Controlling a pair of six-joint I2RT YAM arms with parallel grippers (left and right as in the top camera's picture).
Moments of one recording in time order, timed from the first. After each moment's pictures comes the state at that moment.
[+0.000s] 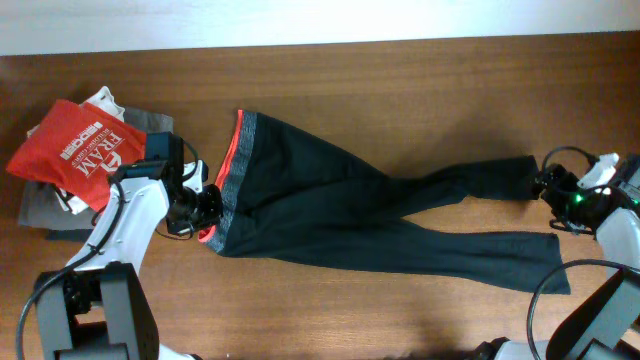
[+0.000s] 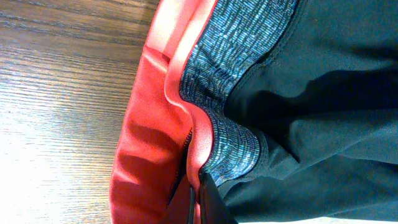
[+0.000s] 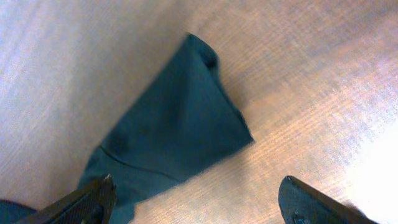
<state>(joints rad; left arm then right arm) 0.05 1.69 1.09 -0.87 0.22 -0.17 -0.66 1.58 0.94 -0.44 -0.41 0.20</state>
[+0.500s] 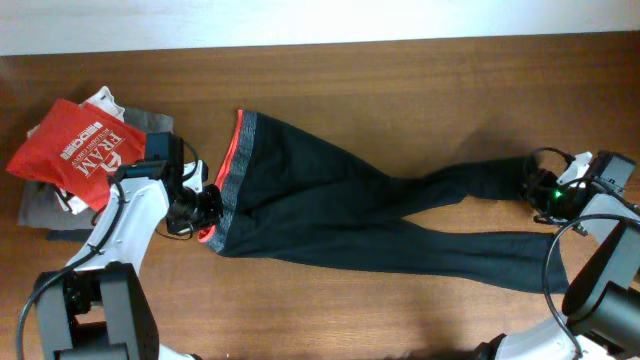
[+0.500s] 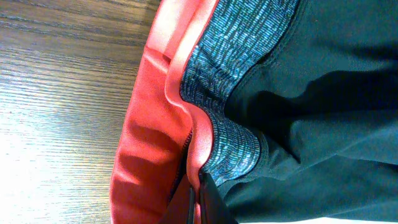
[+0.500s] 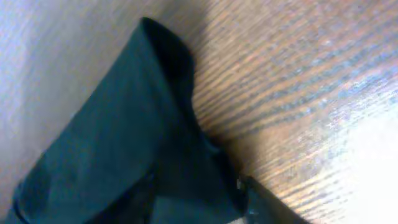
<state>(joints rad) 0.05 1.69 1.09 -0.87 0.22 -0.17 -0.61 1.81 0.94 -0.26 -0.36 0.19</state>
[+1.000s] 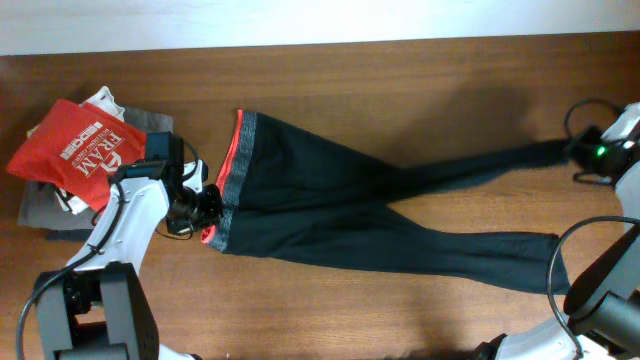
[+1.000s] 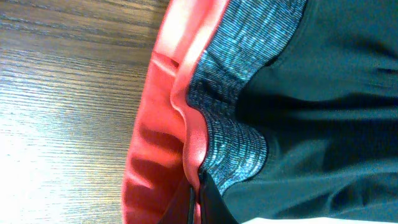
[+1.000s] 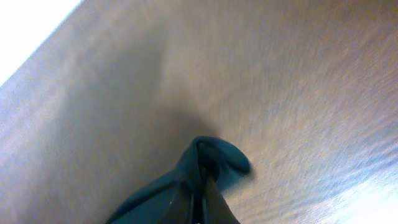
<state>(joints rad) 0.05 1.69 1.09 -0.87 0.22 -0.17 -0.63 1.81 1.32 -0.42 -0.31 0.17</state>
